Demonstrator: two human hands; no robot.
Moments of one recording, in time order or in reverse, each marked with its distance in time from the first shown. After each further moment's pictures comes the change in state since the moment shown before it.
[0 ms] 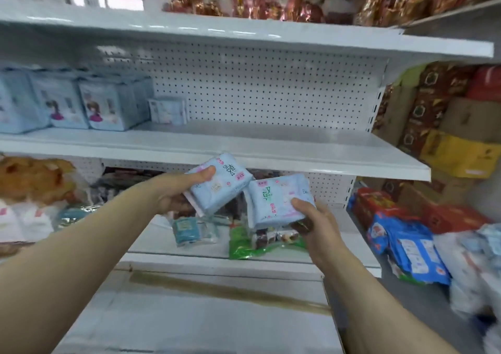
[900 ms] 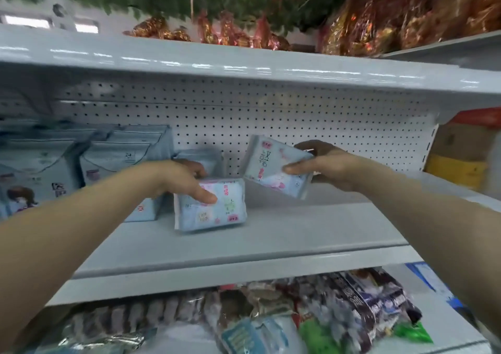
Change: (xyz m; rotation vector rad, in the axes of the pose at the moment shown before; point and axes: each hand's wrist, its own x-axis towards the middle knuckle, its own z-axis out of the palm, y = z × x) left_hand 0.244 0.148 -0.269 0.969 -0.113 0.217; right_hand 0.257 -0.103 0.294 -0.780 -0.081 -0.122
